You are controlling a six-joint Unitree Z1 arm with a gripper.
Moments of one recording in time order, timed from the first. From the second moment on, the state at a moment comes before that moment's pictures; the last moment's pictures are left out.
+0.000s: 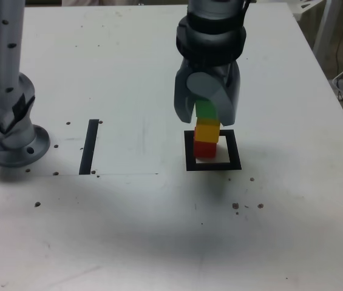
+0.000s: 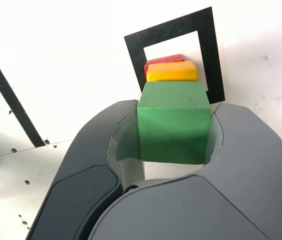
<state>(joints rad) -0.22 1.96 -1.67 1.37 0.16 0.00</state>
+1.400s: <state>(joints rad) -0.19 1.78 -1.50 1.35 0.24 -0.06</state>
